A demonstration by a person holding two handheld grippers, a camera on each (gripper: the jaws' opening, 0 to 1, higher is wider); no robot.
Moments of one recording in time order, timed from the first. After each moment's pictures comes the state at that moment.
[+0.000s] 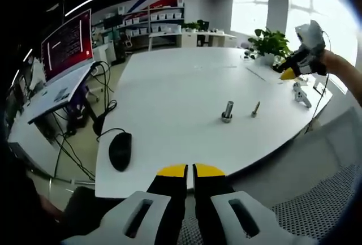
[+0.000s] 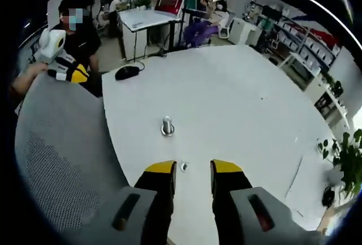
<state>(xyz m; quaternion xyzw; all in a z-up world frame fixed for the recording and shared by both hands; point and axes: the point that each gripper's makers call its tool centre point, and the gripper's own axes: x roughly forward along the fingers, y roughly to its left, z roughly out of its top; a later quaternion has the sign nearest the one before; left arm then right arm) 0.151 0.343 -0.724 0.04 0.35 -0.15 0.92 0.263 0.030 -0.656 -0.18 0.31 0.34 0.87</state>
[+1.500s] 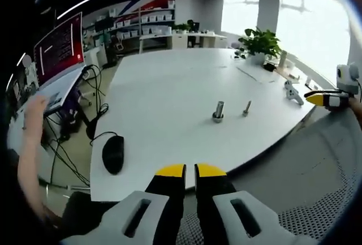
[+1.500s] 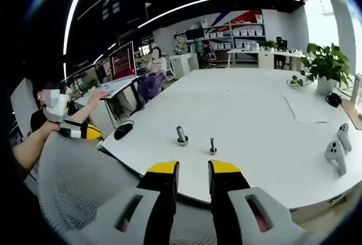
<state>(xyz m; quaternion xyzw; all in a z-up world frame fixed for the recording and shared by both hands) 0.148 0.335 -0.723 0.04 0.35 -0.17 0.92 0.150 0.021 -0.688 0.03 0.26 0.22 0.94</state>
